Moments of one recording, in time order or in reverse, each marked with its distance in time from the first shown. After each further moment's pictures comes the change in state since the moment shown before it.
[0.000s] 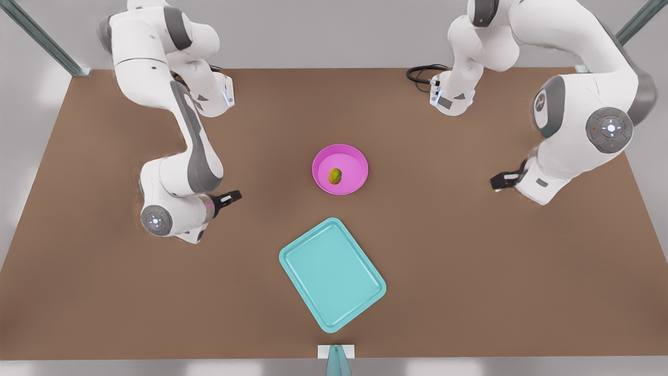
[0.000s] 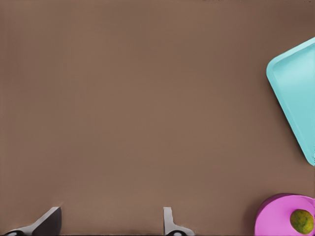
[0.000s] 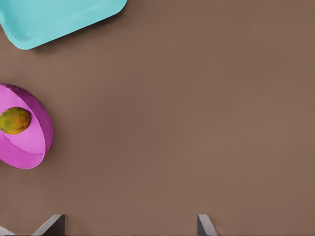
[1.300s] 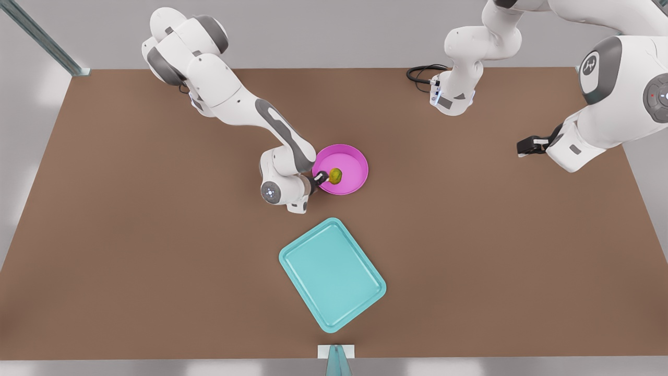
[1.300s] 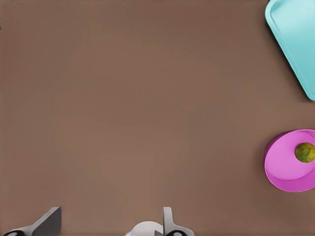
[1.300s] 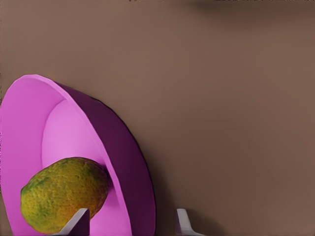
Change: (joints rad) left arm 0.582 -0.119 -0.651 -0.015 0.166 -0.167 0.092; right arm 0.207 0.189 0.211 -0.273 0.362 0.686 -0.263
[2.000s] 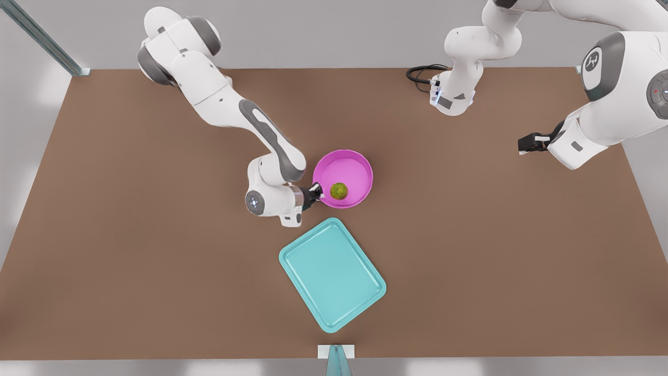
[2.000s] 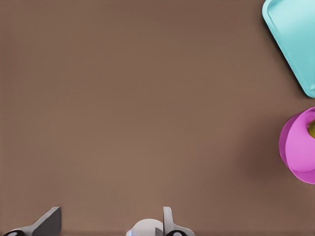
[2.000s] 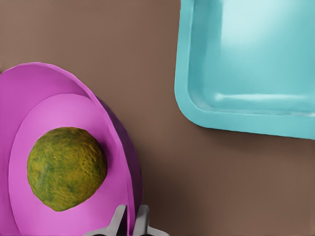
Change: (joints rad) left arm 0.000 0.000 0.000 0.018 -0.002 -0.022 0.010; right arm -0.091 -0.019 0.006 0.153 -0.005 -0.077 -0.113
